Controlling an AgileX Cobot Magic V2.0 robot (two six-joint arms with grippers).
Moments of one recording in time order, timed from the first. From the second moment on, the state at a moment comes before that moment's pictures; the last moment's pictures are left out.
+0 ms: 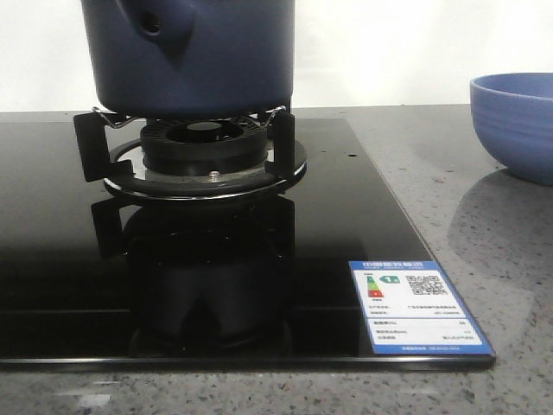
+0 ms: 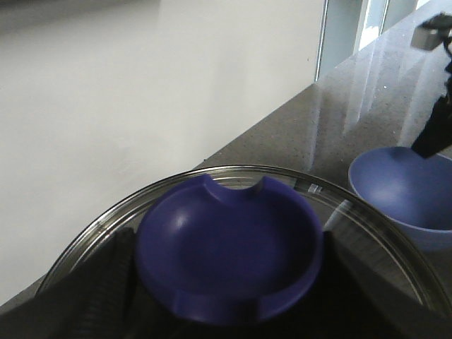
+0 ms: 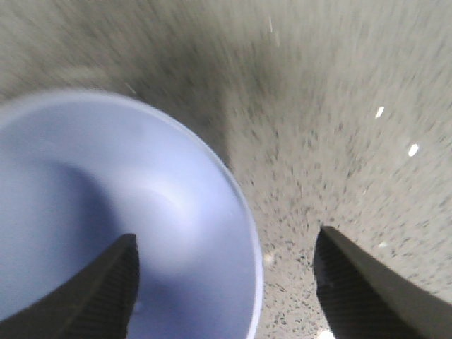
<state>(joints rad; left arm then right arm) -0.24 1.40 -1.31 -1.19 0.70 1.33 -0.22 1.48 -1.42 0.18 1.09 -0.21</state>
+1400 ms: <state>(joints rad) -0.24 1.49 -1.33 -1.16 0.78 1.44 -0.22 1.33 -1.46 0.19 1.12 -0.21</state>
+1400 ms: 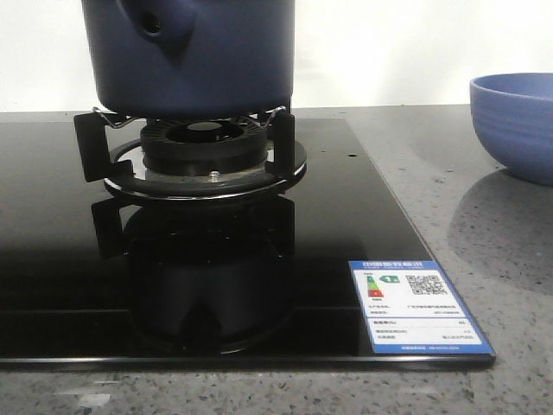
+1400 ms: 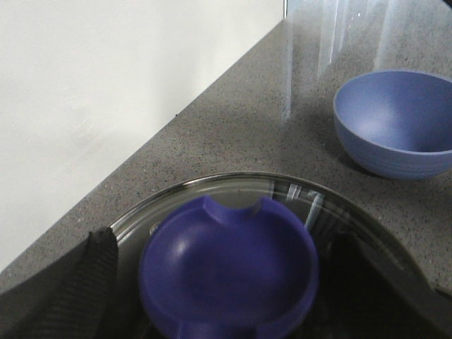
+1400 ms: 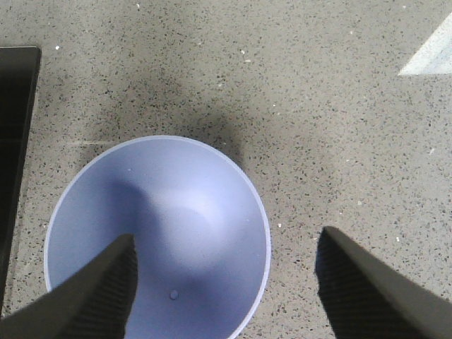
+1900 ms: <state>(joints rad) -0.07 1.27 -1.41 -1.25 0.82 1.29 -0.22 1.25 -1.46 0.44 1.04 -0.23</state>
